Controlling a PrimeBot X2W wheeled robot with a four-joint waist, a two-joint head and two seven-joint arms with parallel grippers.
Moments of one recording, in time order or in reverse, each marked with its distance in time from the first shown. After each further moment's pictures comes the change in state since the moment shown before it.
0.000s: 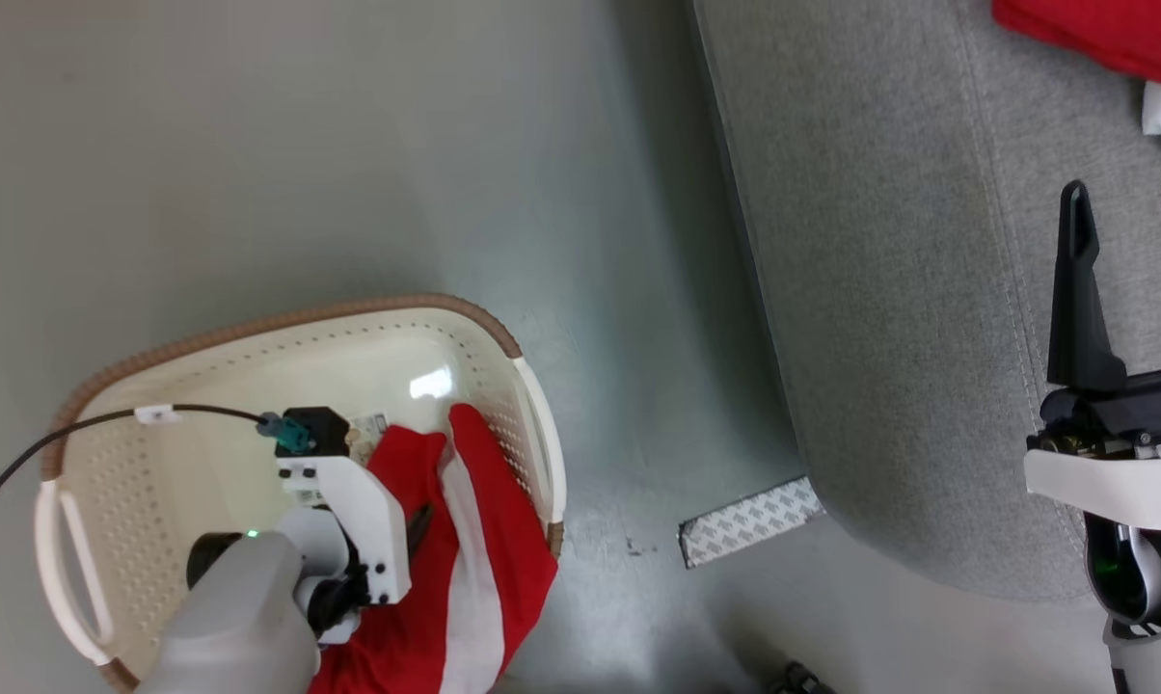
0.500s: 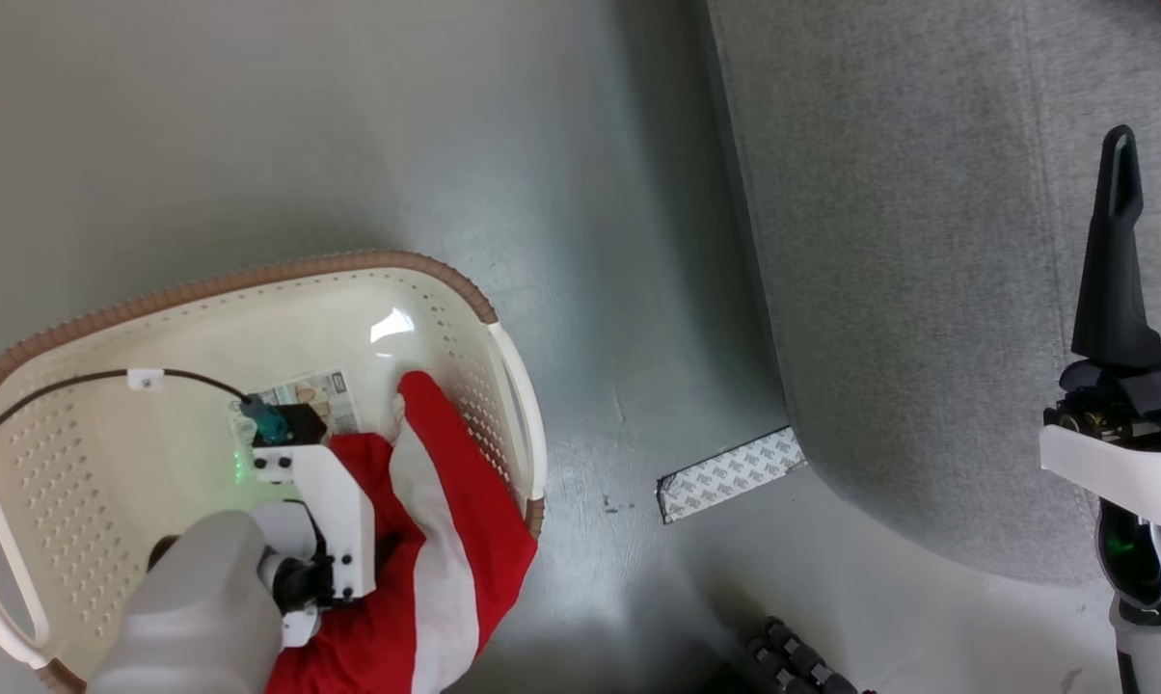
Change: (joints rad) left arm -0.065 0.046 -0.087 0.074 -0.078 0.000 0.246; right arm -0.034 0.032 -0.015 -0.112 -0.024 0.000 0.000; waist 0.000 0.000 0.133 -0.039
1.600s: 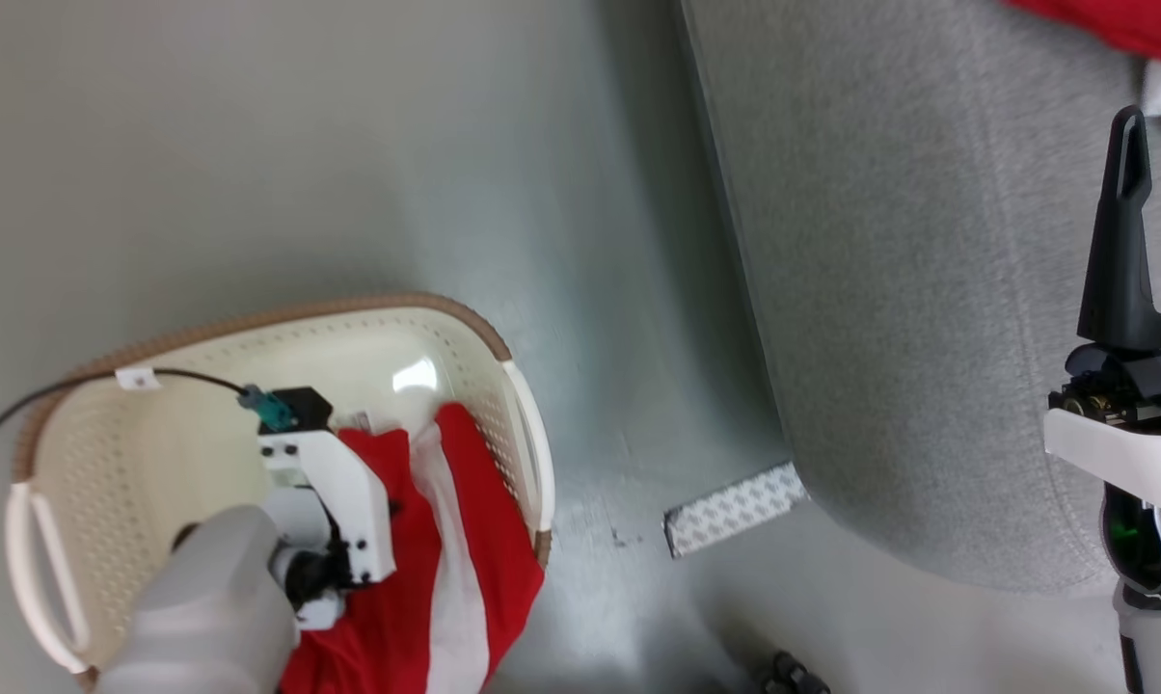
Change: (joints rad) left arm -0.016 0.017 -0.110 -0.037 -0.154 0.000 -0.102; right arm -0.026 0.008 -0.008 0.006 -0.015 0.000 0.000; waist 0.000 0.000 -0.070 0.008
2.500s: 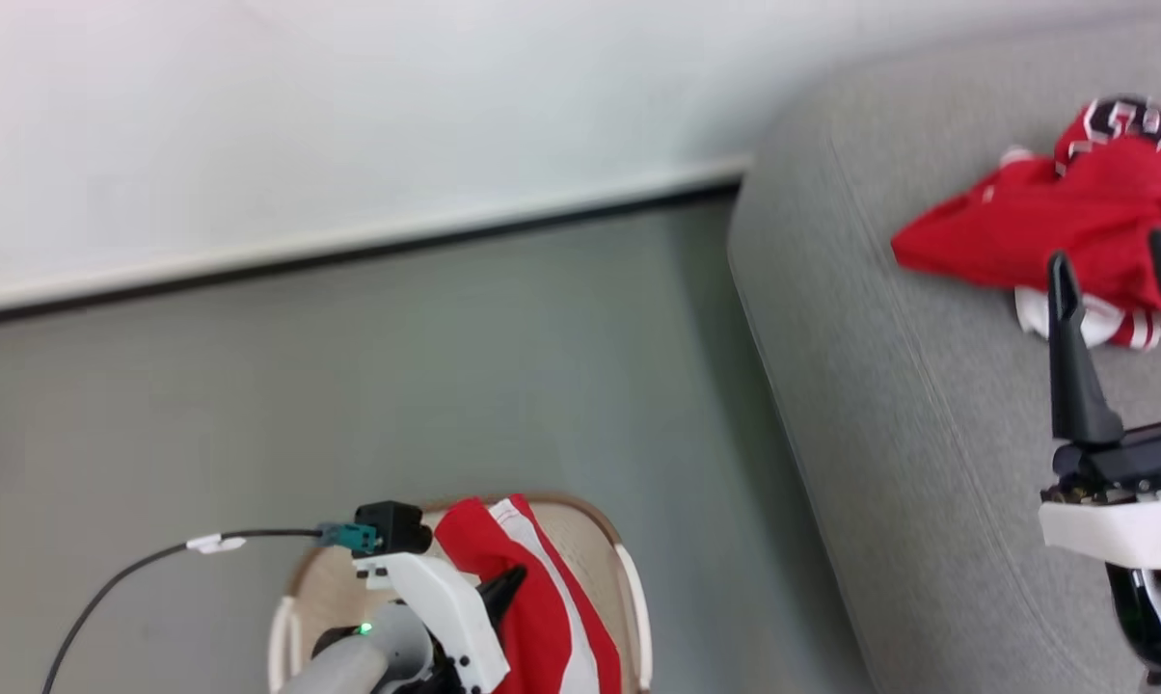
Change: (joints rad) left arm 0.247 -0.055 -0.134 -0.263 -0.255 0.000 -0.313; right arm 0.117 -0.135 0.052 0.133 0.010 0.000 0.000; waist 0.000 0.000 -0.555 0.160
